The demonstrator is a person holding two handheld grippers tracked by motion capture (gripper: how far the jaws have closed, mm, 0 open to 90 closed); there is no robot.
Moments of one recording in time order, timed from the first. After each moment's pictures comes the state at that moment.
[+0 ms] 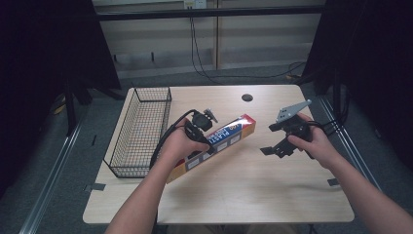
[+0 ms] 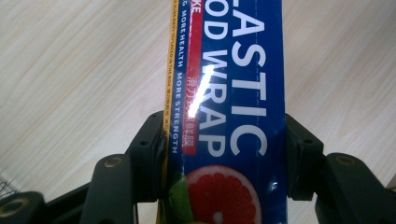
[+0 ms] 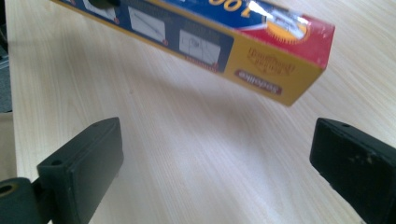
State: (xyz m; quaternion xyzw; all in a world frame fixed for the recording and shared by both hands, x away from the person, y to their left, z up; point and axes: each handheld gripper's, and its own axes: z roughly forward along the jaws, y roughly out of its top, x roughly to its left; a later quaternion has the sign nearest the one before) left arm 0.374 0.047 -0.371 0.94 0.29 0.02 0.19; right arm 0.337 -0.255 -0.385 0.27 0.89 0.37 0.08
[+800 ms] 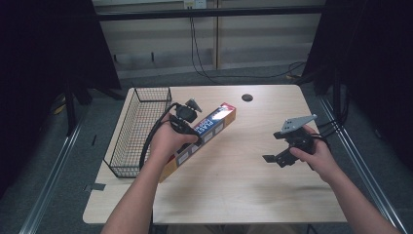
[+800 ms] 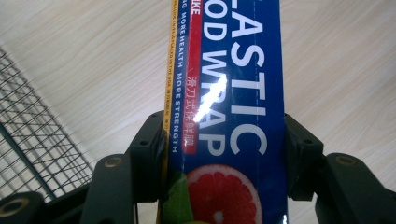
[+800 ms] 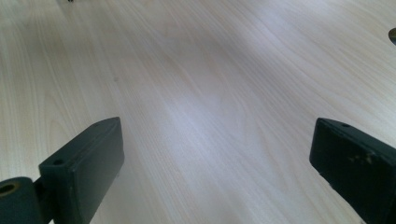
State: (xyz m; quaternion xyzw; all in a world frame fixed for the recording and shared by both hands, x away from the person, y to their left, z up) left arm 0.379 0.079 -0.350 0.90 0.39 0.04 0.19; right arm 0.316 -0.265 -0.413 0.30 0.87 0.38 0.11
